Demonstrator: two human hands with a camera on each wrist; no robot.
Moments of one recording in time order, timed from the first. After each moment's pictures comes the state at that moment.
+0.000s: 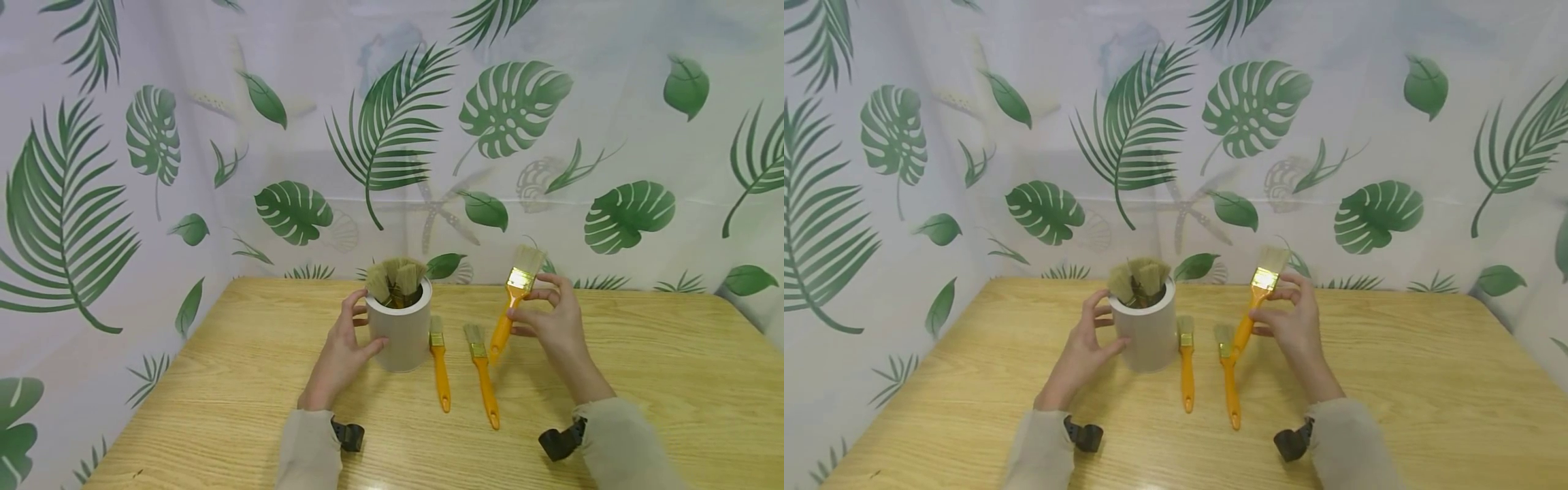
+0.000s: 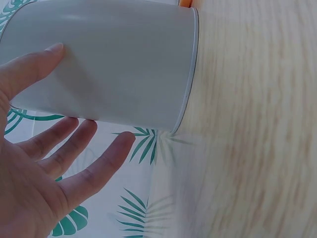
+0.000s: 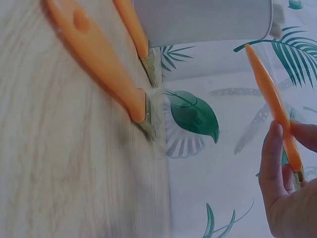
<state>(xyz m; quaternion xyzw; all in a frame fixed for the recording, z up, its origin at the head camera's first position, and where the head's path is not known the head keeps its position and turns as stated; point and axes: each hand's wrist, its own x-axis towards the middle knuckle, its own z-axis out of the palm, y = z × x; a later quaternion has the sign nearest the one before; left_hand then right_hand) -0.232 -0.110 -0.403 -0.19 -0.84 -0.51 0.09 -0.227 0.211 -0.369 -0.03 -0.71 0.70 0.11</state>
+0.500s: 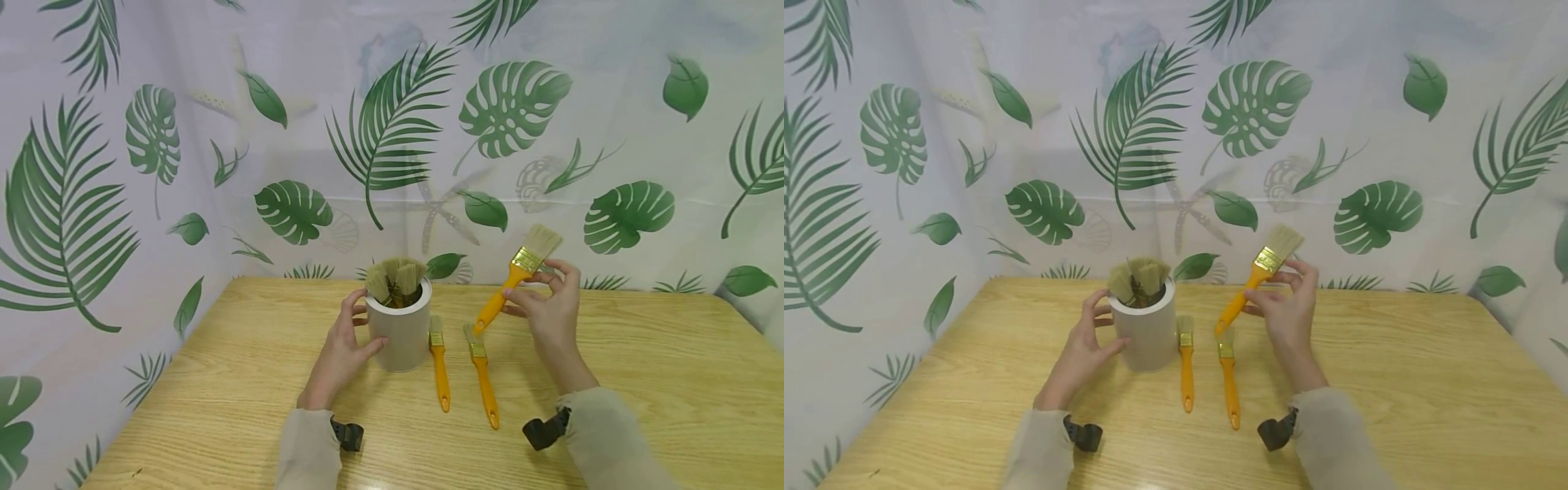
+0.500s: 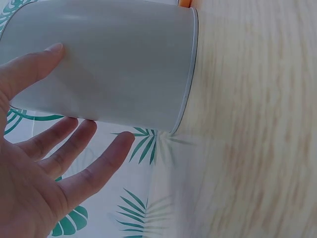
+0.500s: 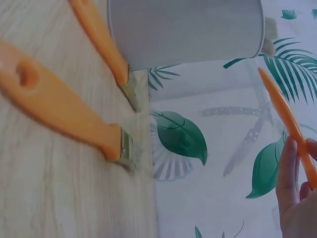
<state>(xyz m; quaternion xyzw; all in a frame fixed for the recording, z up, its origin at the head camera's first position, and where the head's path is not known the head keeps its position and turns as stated) -0.232 -0.110 -0.402 -0.19 -0.84 -0.50 0.09 -0.233 0.188 -0.356 -0.02 -0.60 0.77 0.22</state>
